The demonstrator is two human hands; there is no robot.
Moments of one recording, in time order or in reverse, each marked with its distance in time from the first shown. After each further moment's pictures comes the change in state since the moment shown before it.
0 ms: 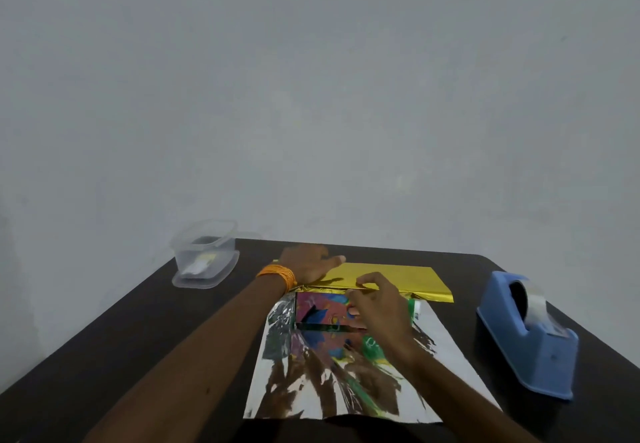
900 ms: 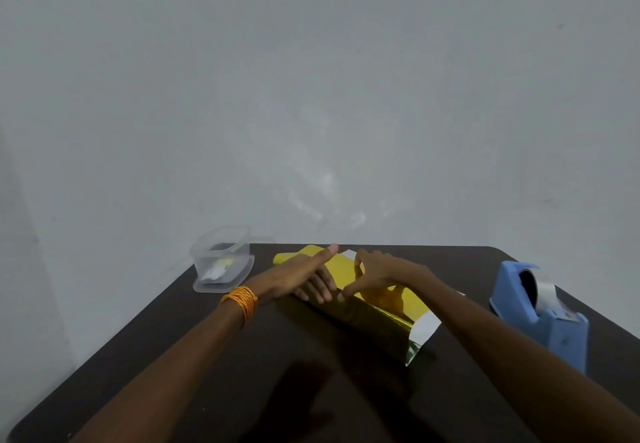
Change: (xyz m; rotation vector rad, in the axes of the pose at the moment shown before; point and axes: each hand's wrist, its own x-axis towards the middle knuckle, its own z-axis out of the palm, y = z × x) left_hand -0.094 0.005 -0.047 -0.652 -0.262 0.004; right_hand 0.088 -0.044 -0.003 -1.011 -0.640 -0.072
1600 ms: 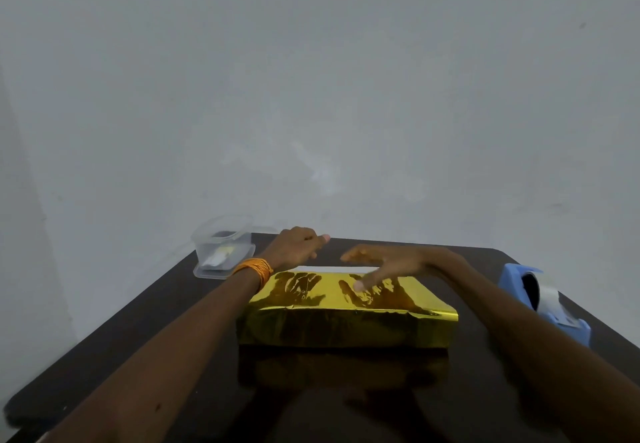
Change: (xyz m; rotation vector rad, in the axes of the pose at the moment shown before) left_hand 0.039 -0.013 -0.016 0.303 0.364 0.054; right_hand -0.023 0.022 -0.025 0.264 -0.217 -0.393
